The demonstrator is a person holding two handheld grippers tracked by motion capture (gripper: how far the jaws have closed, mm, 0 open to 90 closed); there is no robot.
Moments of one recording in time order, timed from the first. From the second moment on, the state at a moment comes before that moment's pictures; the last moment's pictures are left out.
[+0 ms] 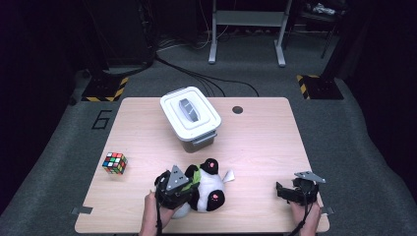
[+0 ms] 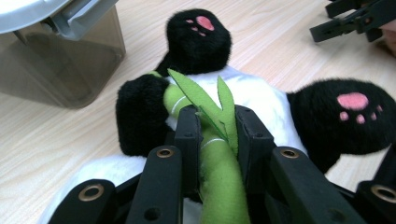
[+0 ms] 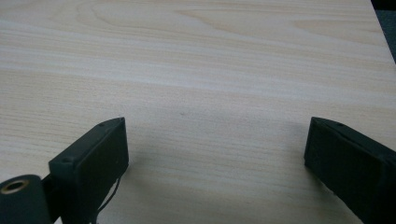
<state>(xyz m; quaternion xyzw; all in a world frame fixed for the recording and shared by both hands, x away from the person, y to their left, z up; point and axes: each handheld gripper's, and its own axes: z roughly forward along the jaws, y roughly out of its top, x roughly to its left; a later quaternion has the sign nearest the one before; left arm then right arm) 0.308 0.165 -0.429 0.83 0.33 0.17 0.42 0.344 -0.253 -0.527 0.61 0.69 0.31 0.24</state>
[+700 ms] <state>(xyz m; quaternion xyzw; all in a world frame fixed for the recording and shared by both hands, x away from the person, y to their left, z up) 0.340 0.218 -0.402 0.86 0.25 0.13 0.43 0.344 -0.252 -0.527 0.61 0.69 0.31 0.24</state>
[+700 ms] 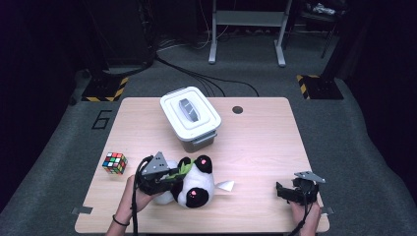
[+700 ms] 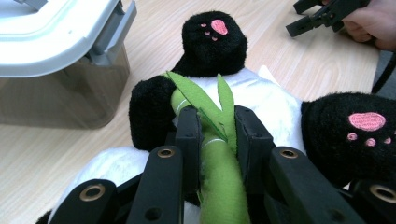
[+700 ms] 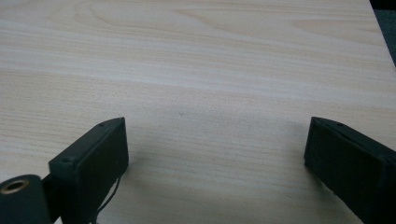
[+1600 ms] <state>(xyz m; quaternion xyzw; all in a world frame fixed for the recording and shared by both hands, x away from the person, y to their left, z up) 0.350 0.235 -0.432 0.83 0.34 0.15 0.42 0.345 -0.251 -0.527 0.61 0.69 0.31 0.25</state>
